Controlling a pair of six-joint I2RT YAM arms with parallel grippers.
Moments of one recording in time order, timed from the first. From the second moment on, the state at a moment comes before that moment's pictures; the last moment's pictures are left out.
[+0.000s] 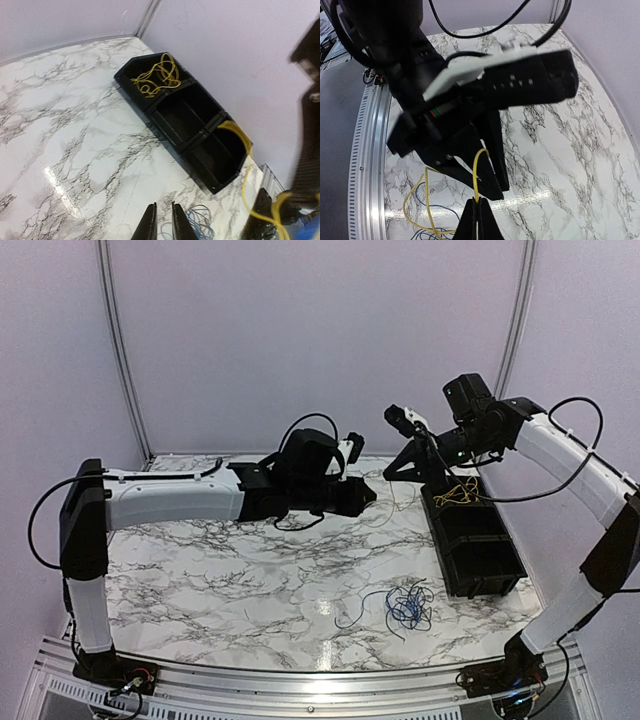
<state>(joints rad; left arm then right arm) -1.01 1.93 1.61 -0.10 0.08 -0.49 0.44 1.53 1.57 -0.95 -0.80 -0.68</state>
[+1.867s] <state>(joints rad) -1.08 1.83 1.11 -0.01 -0.12 -0.79 -0.13 1.92 1.62 -0.70 -0.11 -0.56</state>
